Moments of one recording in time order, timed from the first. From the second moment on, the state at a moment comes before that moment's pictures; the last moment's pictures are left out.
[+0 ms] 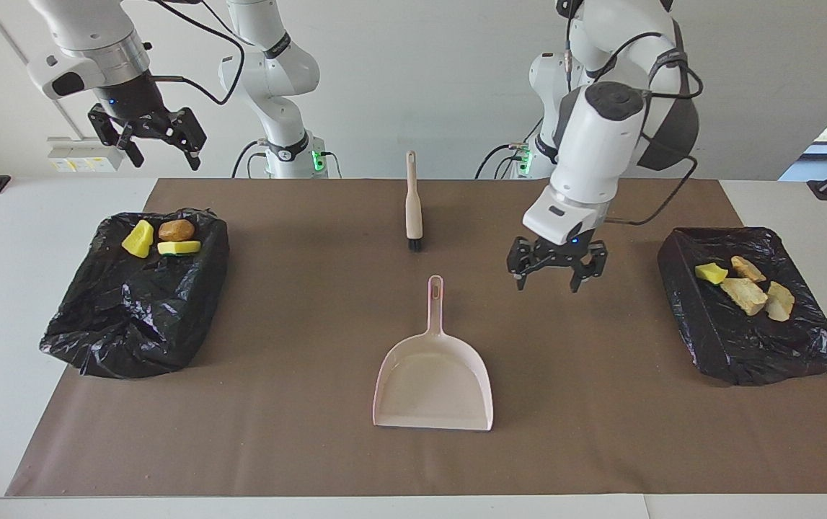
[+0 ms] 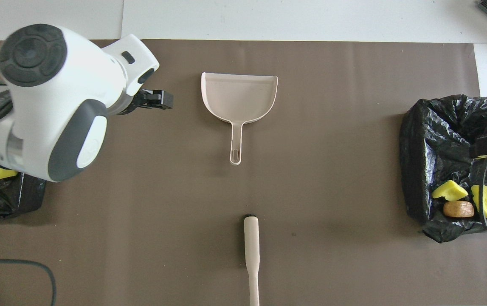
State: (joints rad) left arm -0.34 0.18 0.01 -1.57 0.03 1.93 -0.21; right arm 0.09 -0.08 -0.14 -1.56 -0.02 1.50 0.03
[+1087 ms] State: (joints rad) left arm -0.09 0.03 0.02 -1.35 0.00 1.46 0.21; right arm 0.09 -0.08 -0.14 -1.56 -0.01 1.50 0.03
